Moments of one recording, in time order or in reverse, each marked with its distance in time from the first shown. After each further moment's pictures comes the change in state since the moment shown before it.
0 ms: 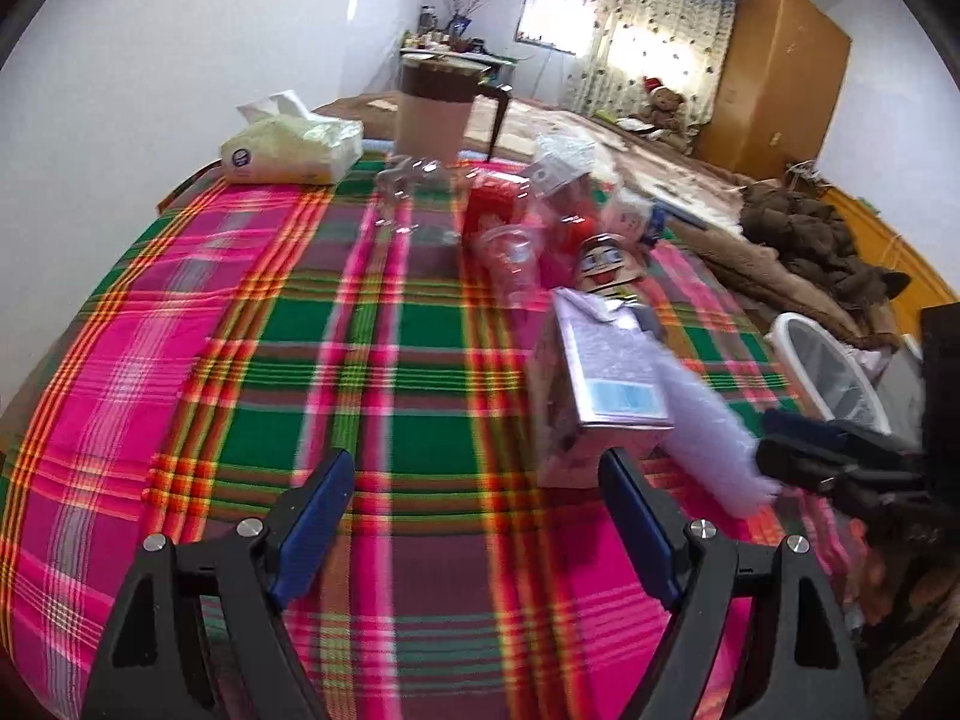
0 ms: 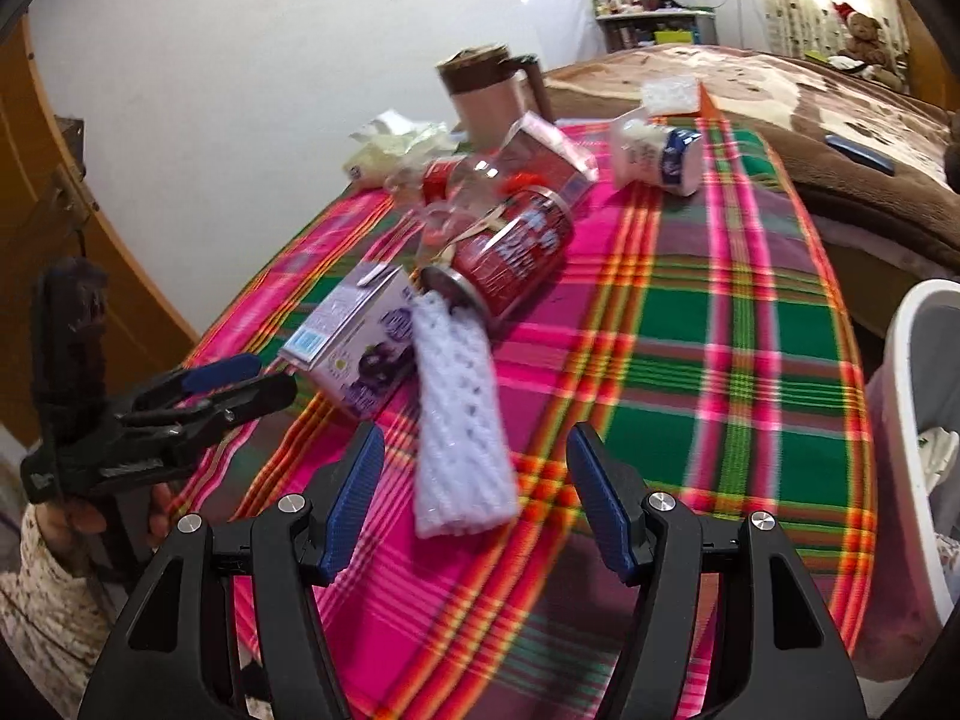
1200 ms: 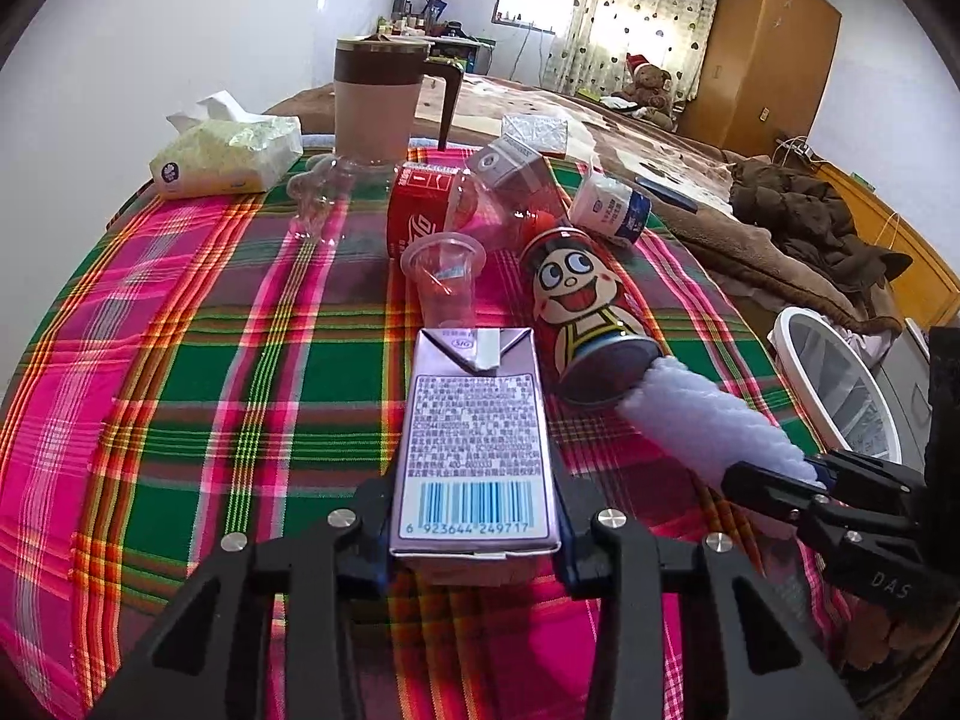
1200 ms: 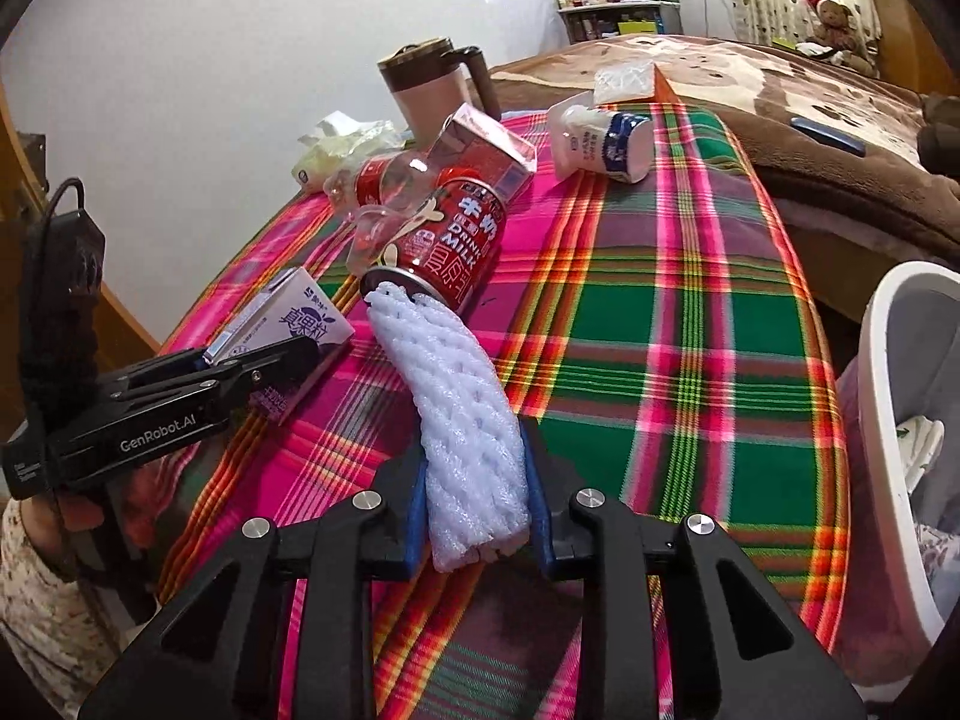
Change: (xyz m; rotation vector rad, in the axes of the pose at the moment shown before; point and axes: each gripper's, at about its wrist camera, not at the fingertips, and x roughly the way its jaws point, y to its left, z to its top) left arm 0.046 -0.032 0.028 0.042 0.045 0.004; right arm 0.007 -0.026 0.007 0.064 -0.007 -0.068
